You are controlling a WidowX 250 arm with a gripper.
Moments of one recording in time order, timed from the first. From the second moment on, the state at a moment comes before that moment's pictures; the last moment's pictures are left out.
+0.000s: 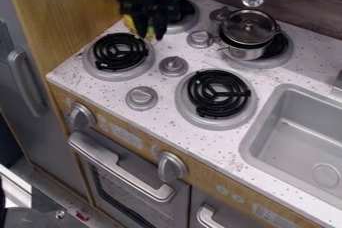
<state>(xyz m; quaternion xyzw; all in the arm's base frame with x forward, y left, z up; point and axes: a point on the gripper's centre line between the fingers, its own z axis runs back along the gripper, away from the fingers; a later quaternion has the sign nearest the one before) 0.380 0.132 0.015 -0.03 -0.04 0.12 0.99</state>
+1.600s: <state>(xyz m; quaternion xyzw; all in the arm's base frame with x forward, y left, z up) 0.338 -0.029 -0.036 -0.04 0.01 -0.07 1.00</state>
